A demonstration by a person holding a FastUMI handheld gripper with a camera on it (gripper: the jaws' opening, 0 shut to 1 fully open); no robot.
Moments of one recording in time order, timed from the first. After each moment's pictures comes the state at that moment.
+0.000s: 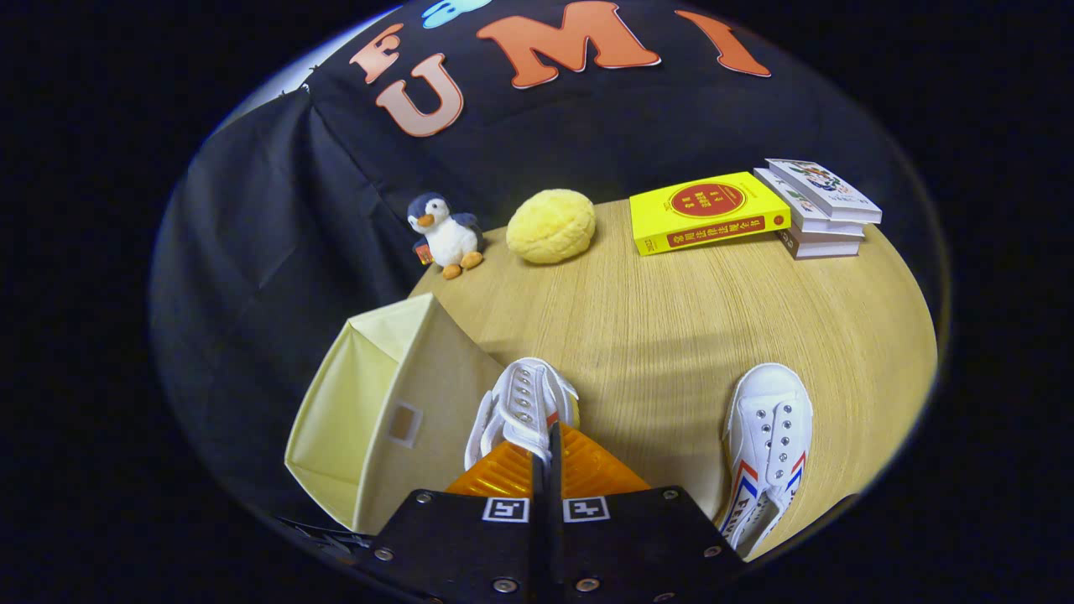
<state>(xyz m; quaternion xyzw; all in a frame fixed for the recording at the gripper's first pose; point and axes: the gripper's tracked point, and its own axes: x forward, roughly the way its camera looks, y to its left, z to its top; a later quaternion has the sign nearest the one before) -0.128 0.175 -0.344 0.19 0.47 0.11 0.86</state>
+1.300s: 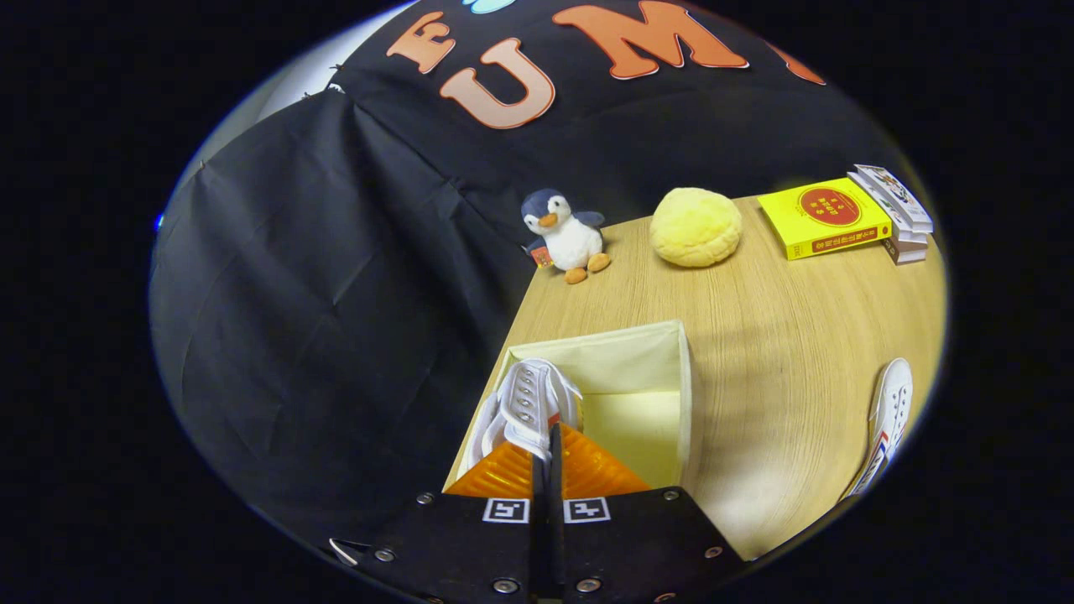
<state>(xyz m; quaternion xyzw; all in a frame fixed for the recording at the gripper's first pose) -0.113 0.363 -0.283 0.24 0.49 0.19 0.82</state>
